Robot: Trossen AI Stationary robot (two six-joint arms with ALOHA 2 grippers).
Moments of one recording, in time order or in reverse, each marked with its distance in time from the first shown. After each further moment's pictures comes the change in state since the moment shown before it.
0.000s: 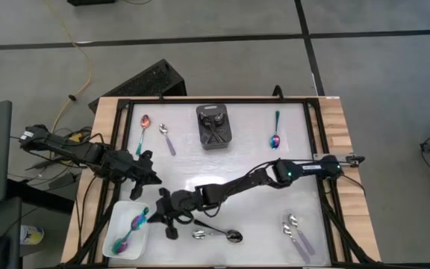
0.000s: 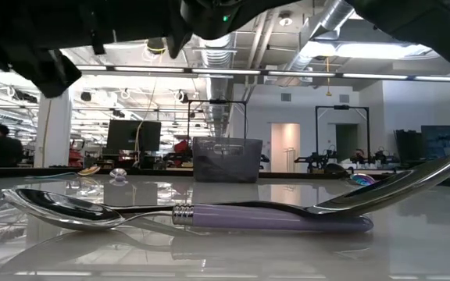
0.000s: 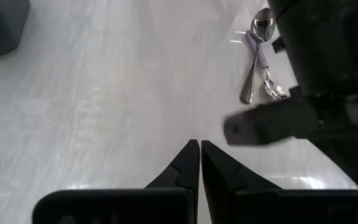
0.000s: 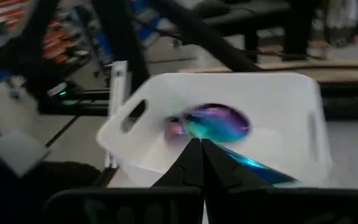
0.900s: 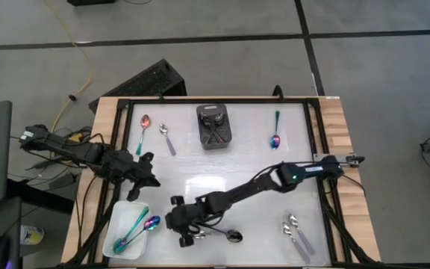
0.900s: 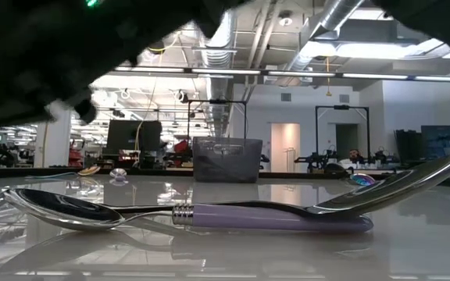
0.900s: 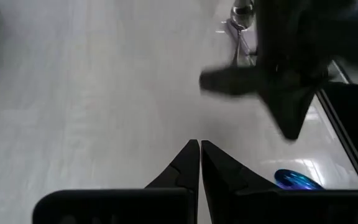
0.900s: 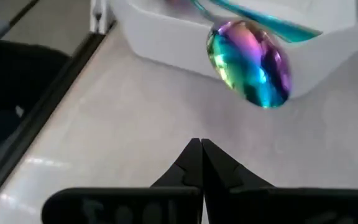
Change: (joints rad) left arm 0.000 0.000 0.000 -0.005 0.066 0.078; right arm 0.067 -0.054 -0.008 -0.453 0.090 -0.137
